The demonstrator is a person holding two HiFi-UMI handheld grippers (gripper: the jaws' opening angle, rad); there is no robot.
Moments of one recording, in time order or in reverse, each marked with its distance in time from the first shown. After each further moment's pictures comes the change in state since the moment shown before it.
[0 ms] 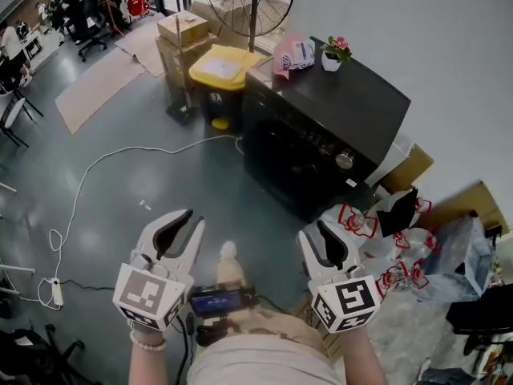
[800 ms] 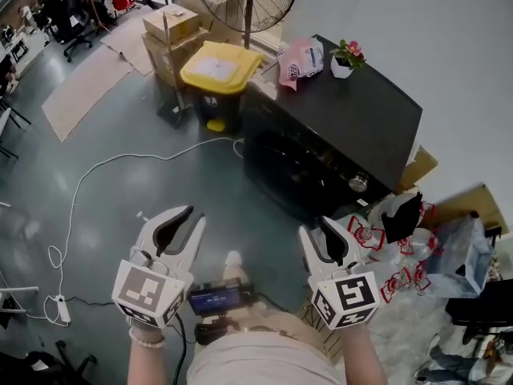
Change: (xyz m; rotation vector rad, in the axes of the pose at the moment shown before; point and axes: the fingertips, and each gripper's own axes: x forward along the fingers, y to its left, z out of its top) left arm 0.094 0.103 0.010 -0.020 0.038 -0.076; right arm 0.124 -0.029 0.030 0.020 0.060 -0.054
